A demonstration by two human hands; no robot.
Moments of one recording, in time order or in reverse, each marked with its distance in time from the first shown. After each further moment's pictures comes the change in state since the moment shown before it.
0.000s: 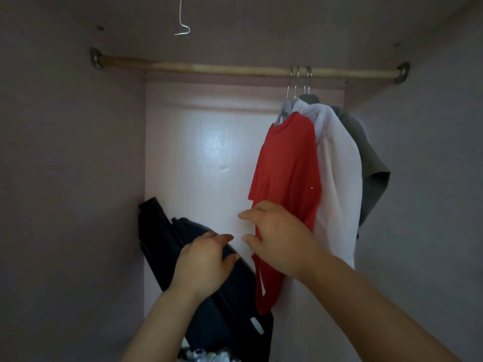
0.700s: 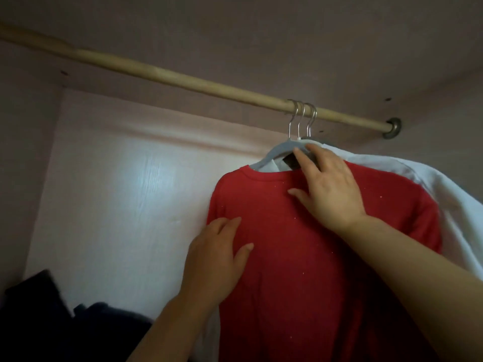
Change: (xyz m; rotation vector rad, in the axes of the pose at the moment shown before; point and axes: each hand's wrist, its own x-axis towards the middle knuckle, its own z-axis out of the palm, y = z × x) left_hand 0.212 -0.023 0.063 -0.366 0.319 0.227; right_hand 0.157 0.167 -0.049 -0.734 0.604 0.124
